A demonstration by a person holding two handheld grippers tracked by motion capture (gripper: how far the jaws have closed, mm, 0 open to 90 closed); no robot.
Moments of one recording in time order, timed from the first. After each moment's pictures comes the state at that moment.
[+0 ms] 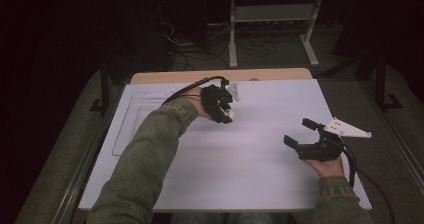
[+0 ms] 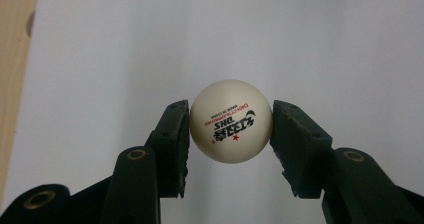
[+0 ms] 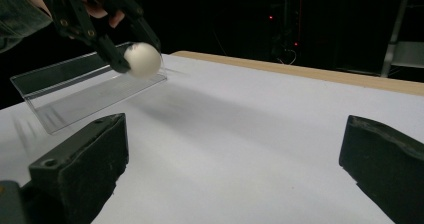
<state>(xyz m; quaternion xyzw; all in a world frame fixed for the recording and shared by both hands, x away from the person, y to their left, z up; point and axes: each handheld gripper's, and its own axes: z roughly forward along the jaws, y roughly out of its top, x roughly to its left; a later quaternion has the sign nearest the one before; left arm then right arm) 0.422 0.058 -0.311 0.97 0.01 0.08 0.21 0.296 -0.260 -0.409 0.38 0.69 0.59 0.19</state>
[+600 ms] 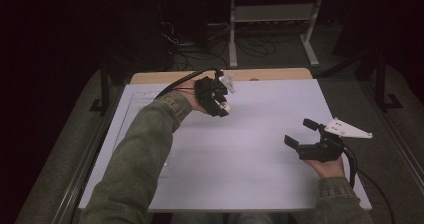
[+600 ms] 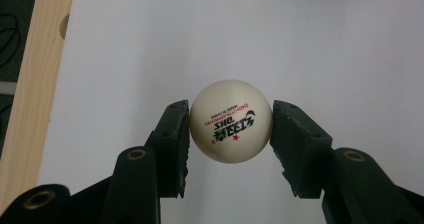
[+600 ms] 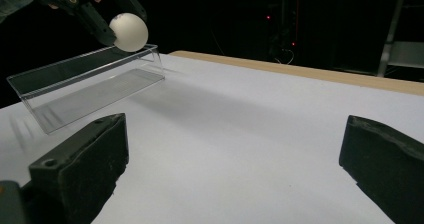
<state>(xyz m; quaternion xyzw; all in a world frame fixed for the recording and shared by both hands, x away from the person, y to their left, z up) 0.419 0.070 -0.285 0.97 0.02 0.09 0.21 0.295 -0.261 -0.409 0.38 0.68 0.59 0.19</state>
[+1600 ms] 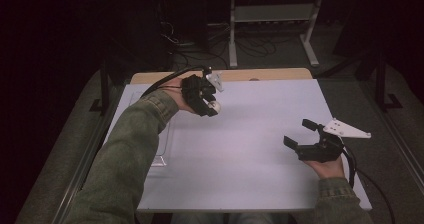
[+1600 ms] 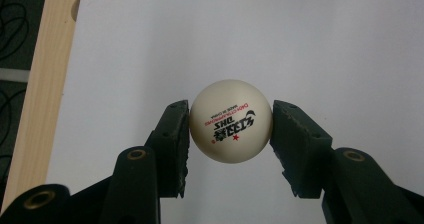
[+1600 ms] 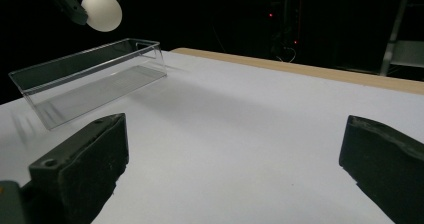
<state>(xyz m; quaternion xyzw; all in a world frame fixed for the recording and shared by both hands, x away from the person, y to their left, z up) 0.405 0.097 -0.264 0.97 0.03 0.10 0.20 0.295 -0.259 -0.409 0.37 0.69 0.59 0.19</state>
